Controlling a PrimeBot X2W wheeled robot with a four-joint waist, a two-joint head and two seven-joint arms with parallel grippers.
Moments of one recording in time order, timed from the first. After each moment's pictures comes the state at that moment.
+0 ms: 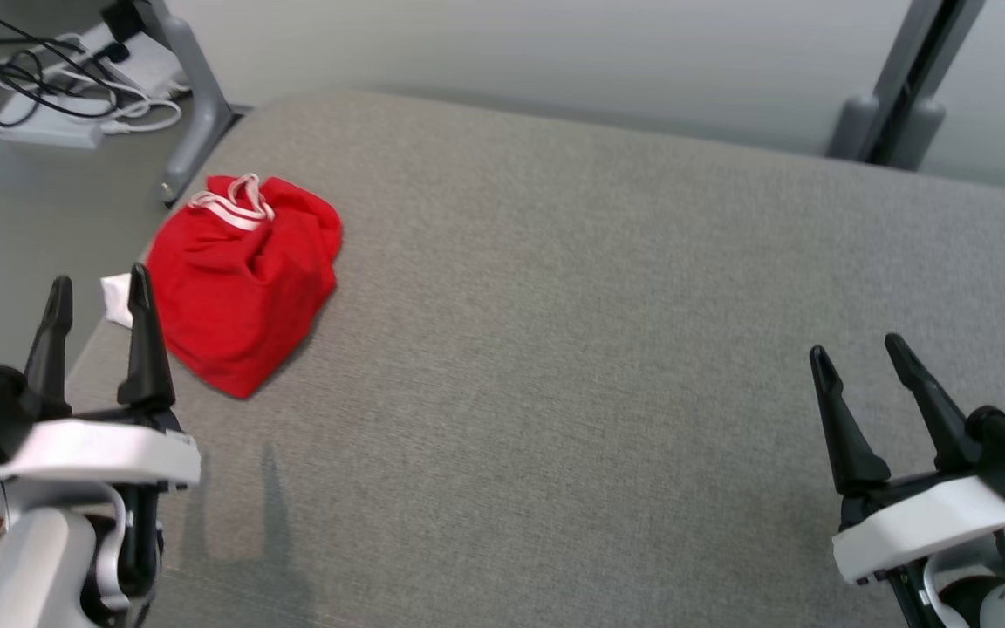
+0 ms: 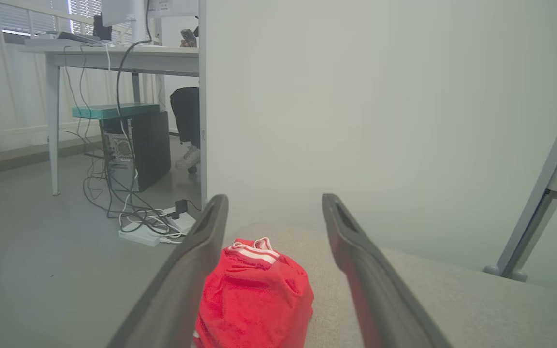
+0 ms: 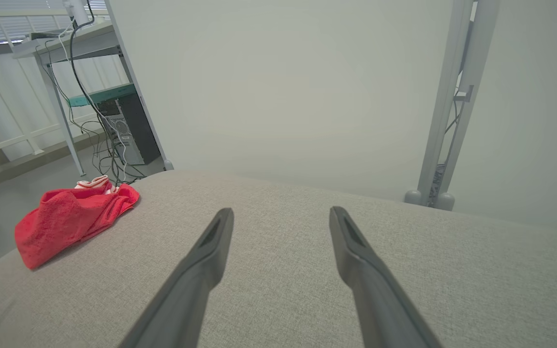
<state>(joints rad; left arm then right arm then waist) -0.21 0.38 -0.23 0.08 -0.63 0.24 -0.25 -0.02 -0.05 0.01 -0.16 0.17 0.13 0.09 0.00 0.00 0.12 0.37</state>
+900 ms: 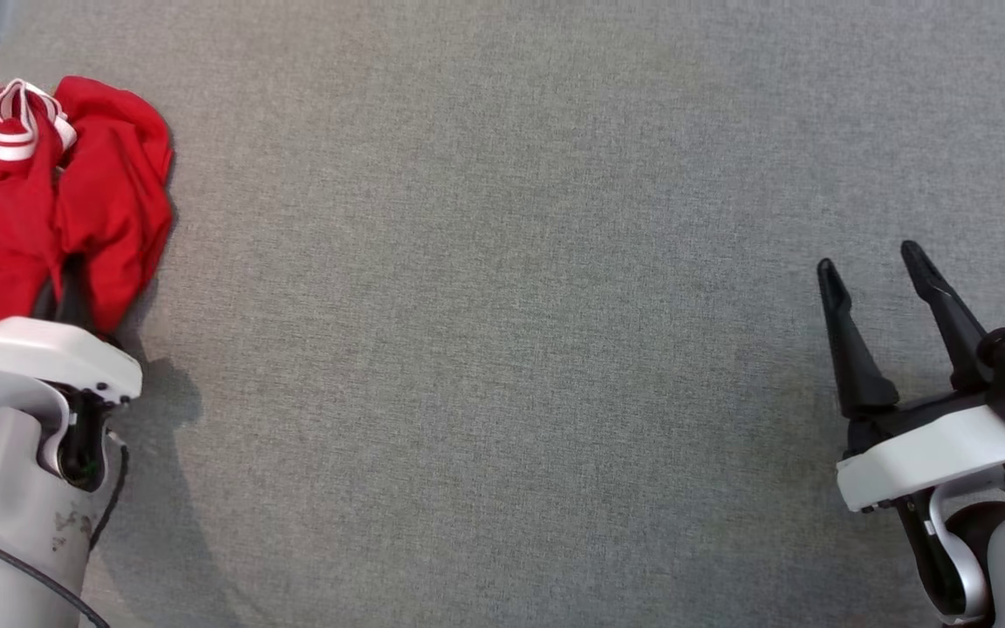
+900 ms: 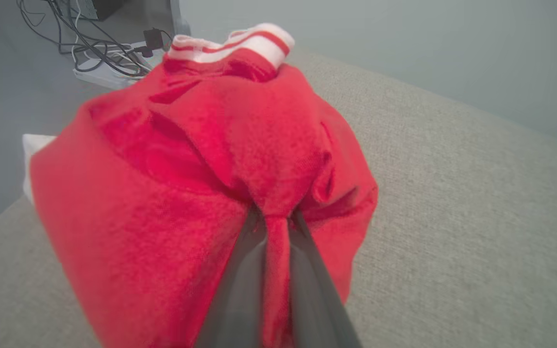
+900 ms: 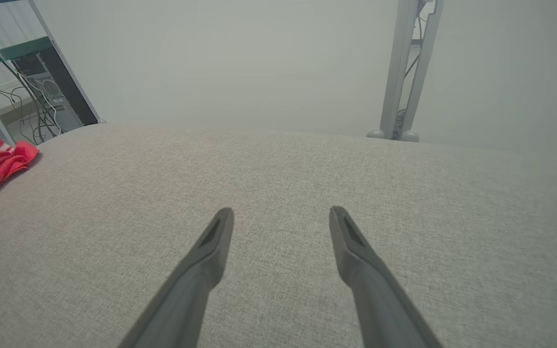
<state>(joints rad) -0.71 0.30 -0.22 1.00 -0.76 -0.09 -0.26 -0.17 -0.06 0.02 -0.20 0.09 0.13 0.12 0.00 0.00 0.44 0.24</state>
